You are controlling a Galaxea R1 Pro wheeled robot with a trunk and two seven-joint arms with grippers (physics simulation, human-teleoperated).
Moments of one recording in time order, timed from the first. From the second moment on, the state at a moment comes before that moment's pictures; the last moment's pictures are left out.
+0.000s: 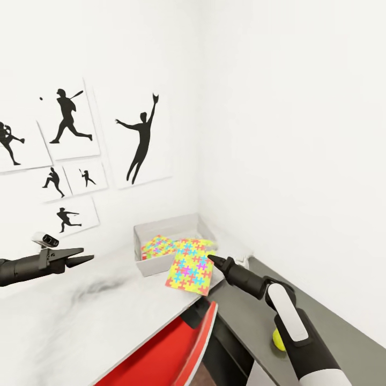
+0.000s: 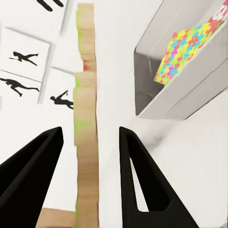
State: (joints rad) left arm -0.59 0.61 0.12 -1.03 0.45 1.03 -1.57; right arm -0.45 0.01 0.05 -1.24 -1.09 0.75 0.18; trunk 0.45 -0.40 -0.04
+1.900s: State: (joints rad) left arm -0.59 0.60 0.12 -1.03 0.45 1.03 -1.57; right arm -0.45 0.01 0.05 -1.25 -1.09 0.76 0.19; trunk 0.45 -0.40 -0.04
